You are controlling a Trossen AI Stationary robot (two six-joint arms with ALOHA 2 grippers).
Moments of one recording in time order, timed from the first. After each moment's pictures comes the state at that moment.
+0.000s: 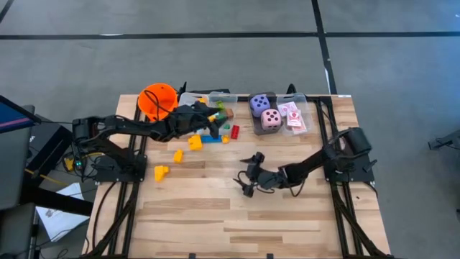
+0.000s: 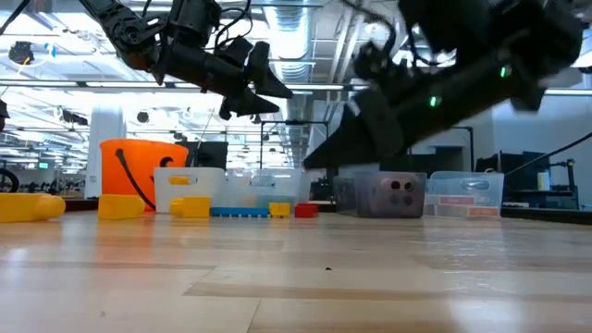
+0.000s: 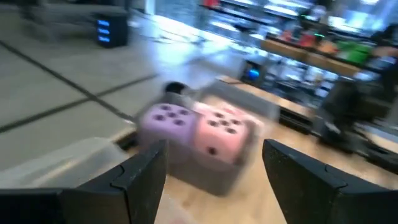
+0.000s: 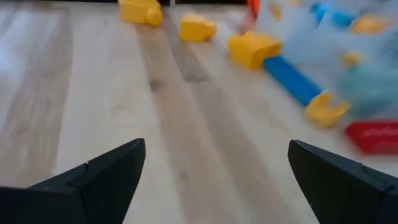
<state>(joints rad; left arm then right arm) 0.32 1.46 0.69 0.62 -0.17 -0.22 0.30 1.85 0.71 0.63 0.62 0.19</state>
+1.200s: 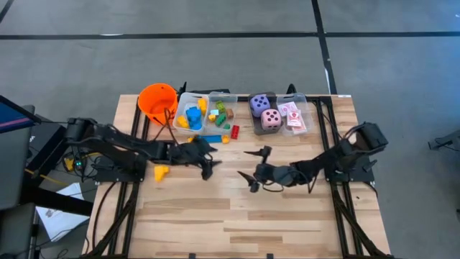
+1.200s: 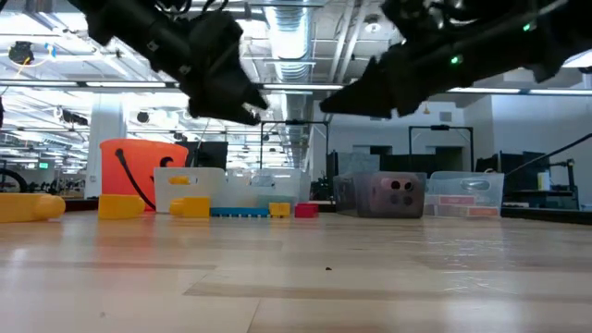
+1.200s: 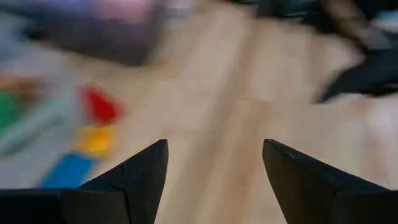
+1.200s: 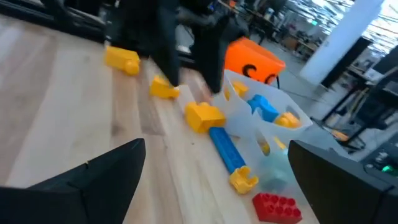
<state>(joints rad) -0.10 1.36 0.69 0.13 -0.34 -0.35 0.33 1.66 0.62 0.79 0.75 -0.24</state>
